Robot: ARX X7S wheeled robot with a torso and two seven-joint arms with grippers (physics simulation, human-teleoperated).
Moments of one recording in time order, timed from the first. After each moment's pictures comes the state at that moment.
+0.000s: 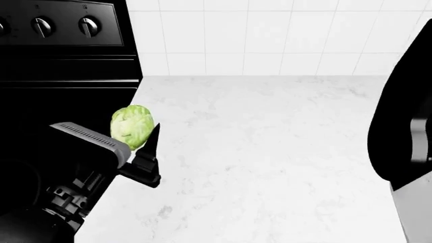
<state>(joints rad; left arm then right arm) -0.35 -0.50 -0.01 0.80 -0.60 -0.90 -0.06 1.86 0.09 -0.08 0.21 0.81 0.87 -0.07</state>
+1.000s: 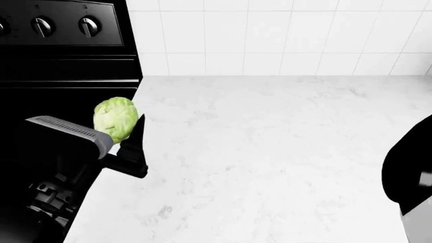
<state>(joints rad) -0.36 -0.52 -0.08 0.79 -0.64 -0.90 -0.09 1.65 0.25 0.03 -0.32 1.26 1.25 0.16</state>
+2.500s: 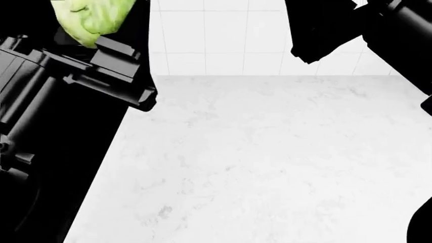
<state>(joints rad) -1.17 -0.51 -0.09 0.86 -1.54 -1.28 -0.80 1.27 0.48 0.15 -0.49 1.47 1.31 0.39</state>
